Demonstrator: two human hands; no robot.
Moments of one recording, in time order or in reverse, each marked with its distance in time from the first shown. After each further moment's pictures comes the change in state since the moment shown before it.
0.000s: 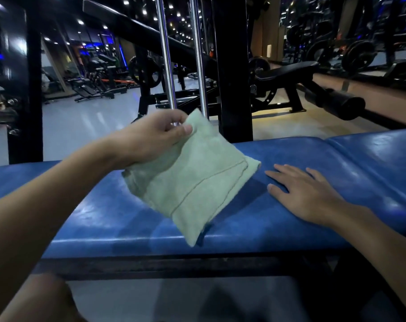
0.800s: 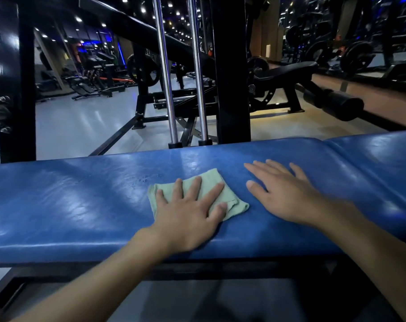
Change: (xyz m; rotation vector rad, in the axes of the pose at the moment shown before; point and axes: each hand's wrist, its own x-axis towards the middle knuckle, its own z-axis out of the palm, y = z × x) left_hand -0.041 -0.016 0.134 0.535 -0.260 -0.288; right_hand 0.002 -0.039 -0.014 0.029 -0.023 -0.067
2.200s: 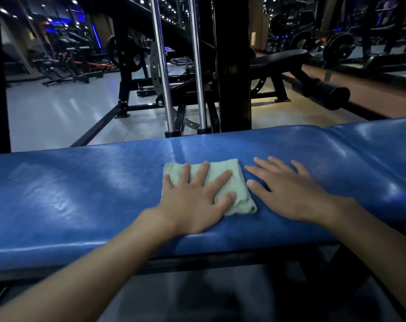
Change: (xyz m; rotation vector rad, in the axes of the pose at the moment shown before) left_hand 0.019 -0.026 -0.003 -0.008 -0.031 0.128; right_hand 0.004 -0.021 0.018 -0.097 -0.058 0.071
